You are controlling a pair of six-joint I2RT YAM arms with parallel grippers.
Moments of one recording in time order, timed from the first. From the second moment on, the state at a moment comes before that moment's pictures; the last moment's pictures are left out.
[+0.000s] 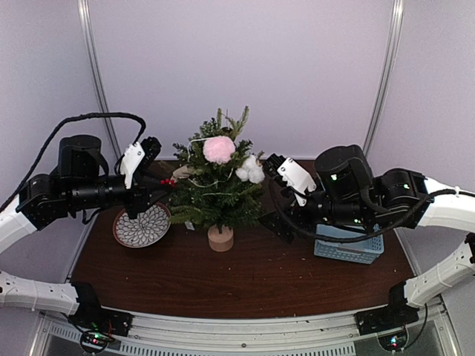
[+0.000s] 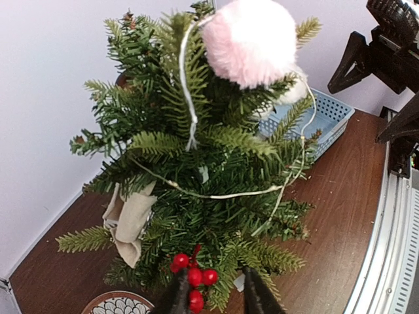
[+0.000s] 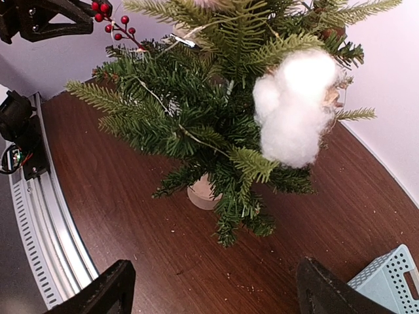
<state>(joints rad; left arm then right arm) -0.86 0.91 1.06 -0.52 0.04 0.17 1.22 1.23 1.25 -0.59 0.33 0.09</state>
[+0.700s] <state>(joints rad) -0.86 1.12 1.06 -0.40 0.06 0.18 1.21 1.25 1.25 -0.56 0.32 0.09</state>
